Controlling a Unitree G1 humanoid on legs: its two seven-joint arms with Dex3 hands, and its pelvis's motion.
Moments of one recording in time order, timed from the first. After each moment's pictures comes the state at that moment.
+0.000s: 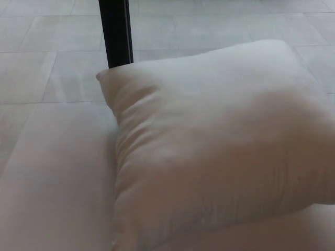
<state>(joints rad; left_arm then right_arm) 0.13 0.65 0.54 0.76 -0.22 0.11 -0.43 0.29 -0.73 -1.06 0.75 0.40 0.23 0.31</state>
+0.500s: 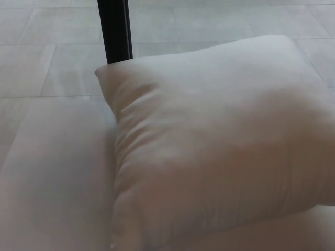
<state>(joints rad) -0.34 0.75 0.55 0.44 -0.28 0.29 -0.39 -0.18 -0.79 -0.97 0.47 0.51 0.36 0.30</state>
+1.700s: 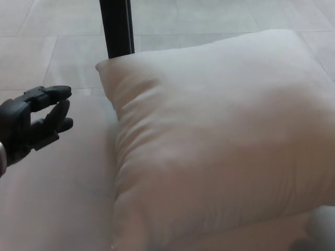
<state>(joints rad) -0.45 0.55 0.11 0.07 -0.25 0.61 -0.30 -0.60 -0.68 -0.39 0.48 0.49 0.64 0.28</state>
